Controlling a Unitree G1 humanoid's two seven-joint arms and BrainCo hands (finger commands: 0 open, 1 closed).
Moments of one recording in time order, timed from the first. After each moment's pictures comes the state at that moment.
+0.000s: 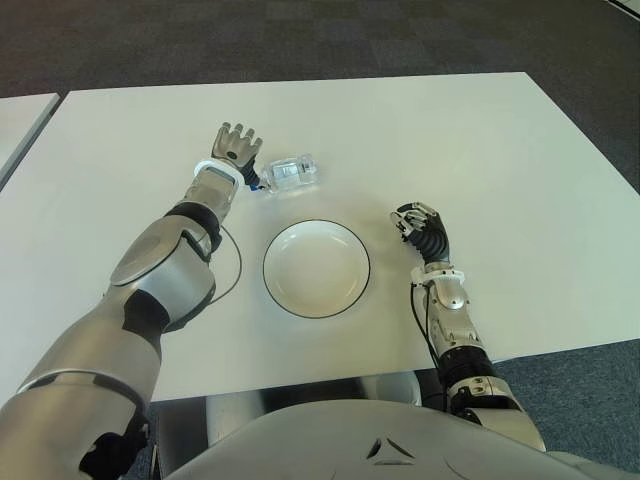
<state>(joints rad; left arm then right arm) -0.98 0.33 -0.87 1.38 1.00 0.07 0.34 -0.14 -0.07 -0.06 0.57 -0.01 -0.43 -0.01</state>
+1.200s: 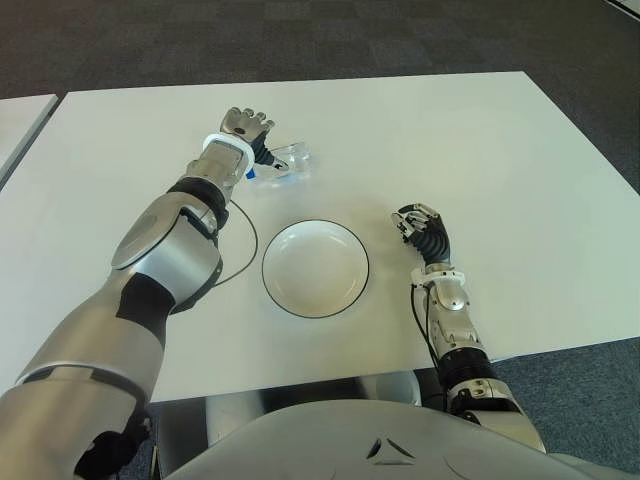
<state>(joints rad) -1.08 0.30 -0.75 1.38 0.92 -0.04 0.16 -0.13 -0.06 -0.06 0.55 -0.01 -0.41 -0.02</state>
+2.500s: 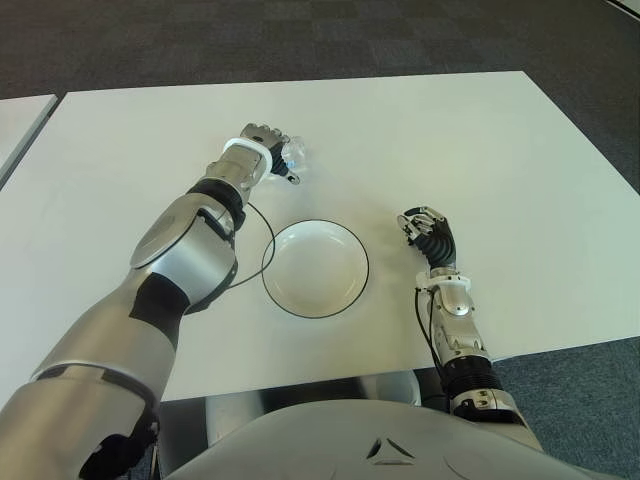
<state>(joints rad) -1.09 0.24 -0.72 1.39 0.88 -0.04 -0.03 -0.08 -0.06 -0.07 0.45 -0.01 -0.35 -0.05</state>
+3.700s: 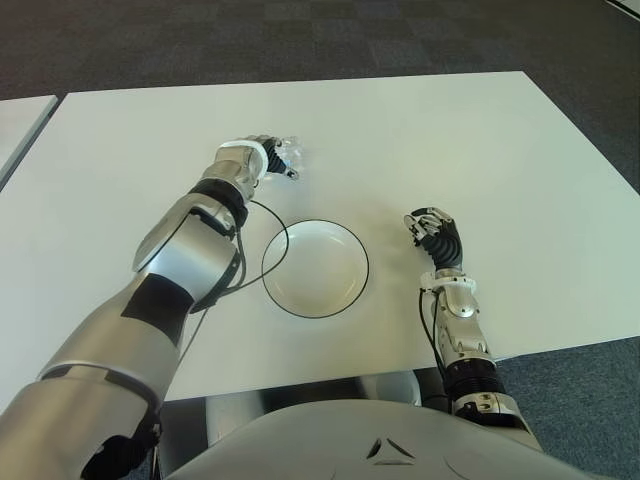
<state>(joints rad) -1.08 0.22 -0.53 1.38 0.71 0.06 -0.16 -0.06 -0.06 -0.10 0.43 0.00 -0.35 -0.05</state>
